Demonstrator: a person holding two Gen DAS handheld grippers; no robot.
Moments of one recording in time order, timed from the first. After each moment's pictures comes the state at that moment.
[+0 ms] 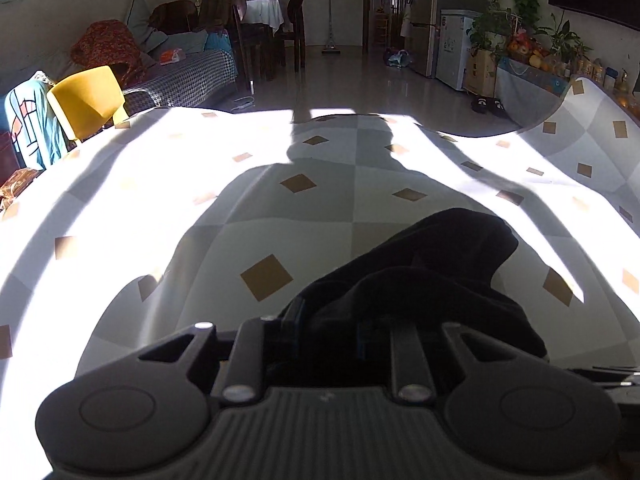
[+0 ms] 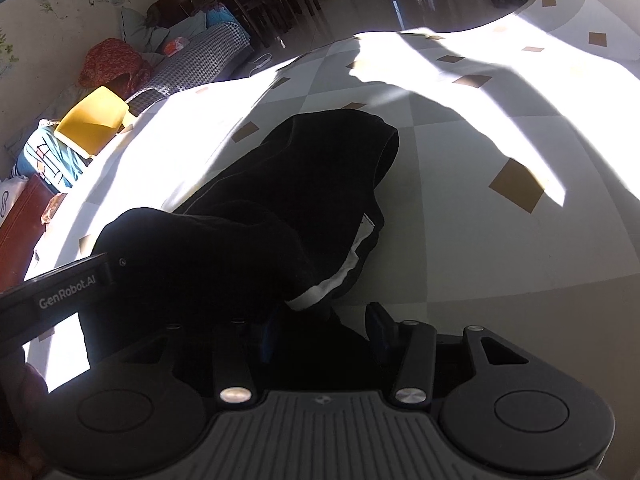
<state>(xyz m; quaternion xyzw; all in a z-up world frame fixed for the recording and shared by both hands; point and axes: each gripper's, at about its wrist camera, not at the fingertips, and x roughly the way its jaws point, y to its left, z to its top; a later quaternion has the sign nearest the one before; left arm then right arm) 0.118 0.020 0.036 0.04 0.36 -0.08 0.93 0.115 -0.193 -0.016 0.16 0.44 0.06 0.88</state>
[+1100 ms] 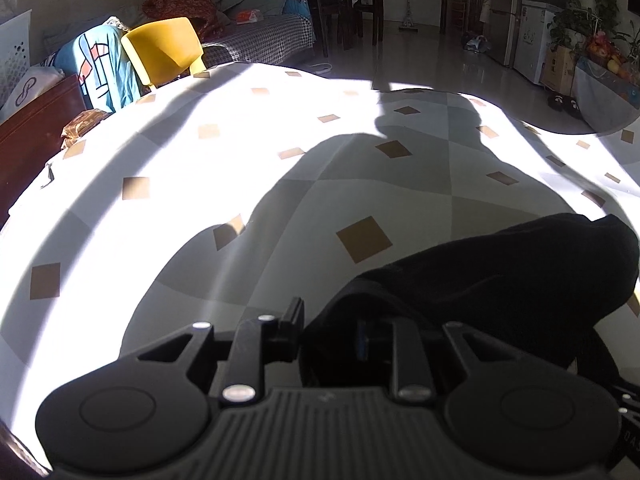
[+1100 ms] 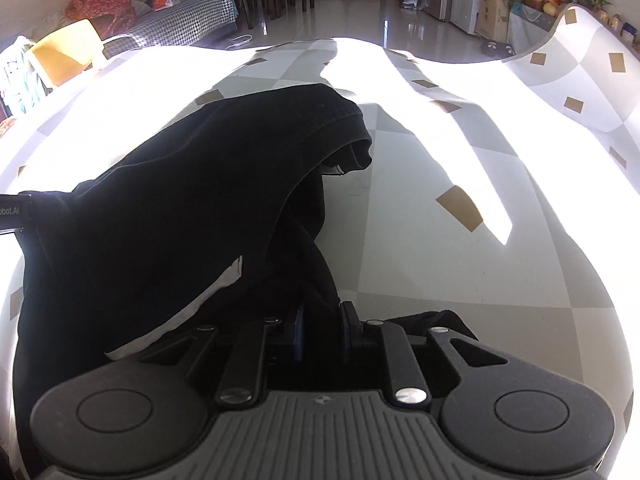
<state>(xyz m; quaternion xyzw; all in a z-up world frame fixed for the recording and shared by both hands) 0.114 0.045 0.018 0.01 0.41 0.04 0.91 0.099 -0.183 -0.022 0.02 0.45 -0.01 0.89</state>
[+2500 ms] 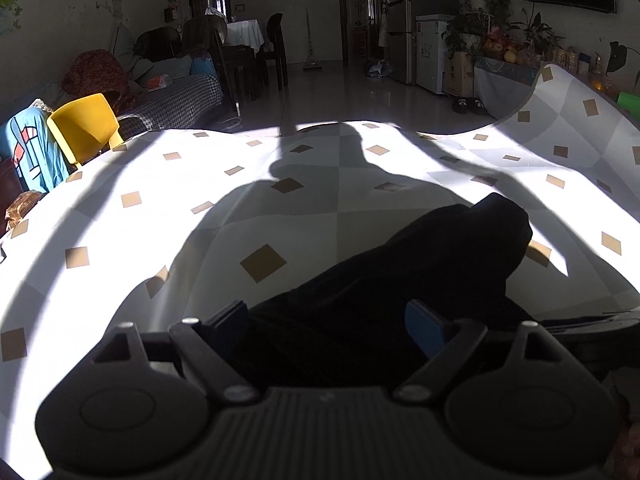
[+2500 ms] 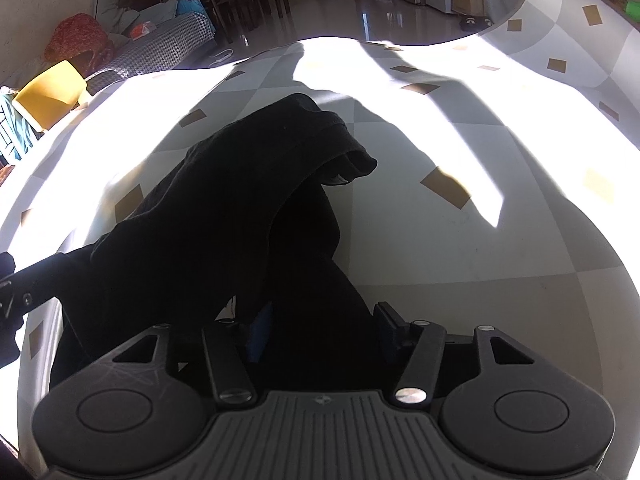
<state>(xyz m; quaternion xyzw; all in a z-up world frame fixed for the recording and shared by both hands) 0.051 -0.011 0.034 0.09 0.33 -0.10 0.93 0.093 -0.200 -0.023 0.09 0.44 -0.02 0.89</state>
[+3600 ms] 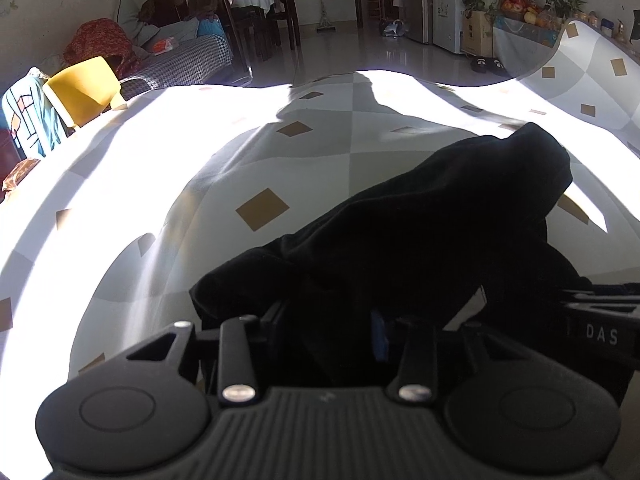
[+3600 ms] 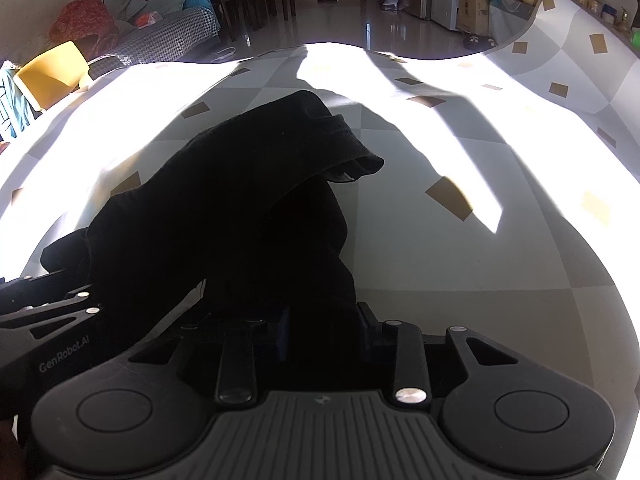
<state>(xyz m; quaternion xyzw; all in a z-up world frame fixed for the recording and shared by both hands) 0.080 -0.008 -0.011 0.08 0.39 -0.06 0.91 0.089 -0.184 -0.024 0.04 0.43 -0.03 0.90</state>
